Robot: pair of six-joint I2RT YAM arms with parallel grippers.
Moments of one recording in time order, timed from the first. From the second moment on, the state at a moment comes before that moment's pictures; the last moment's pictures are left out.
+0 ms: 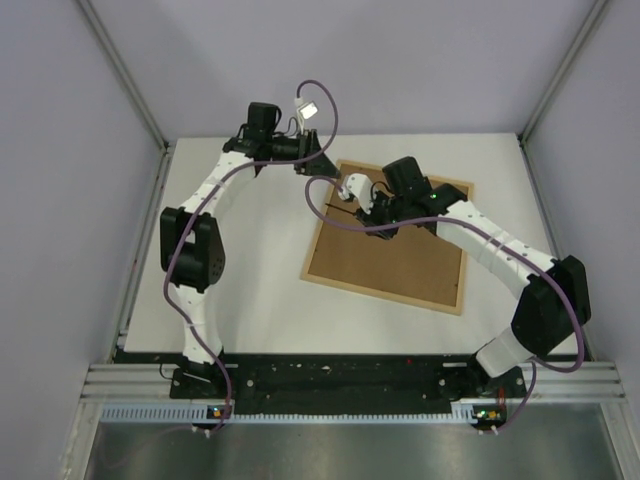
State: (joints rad) left arm -0.28 2.06 1.88 -0.40 1.17 -0.27; right arm 0.59 1.54 1.32 -0.64 -0.30 -0.58
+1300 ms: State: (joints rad) left arm -0.33 2.10 1.90 -0.73 1.23 -0.05; right arm 0.65 1.56 1.27 -0.49 0.09 -0.68
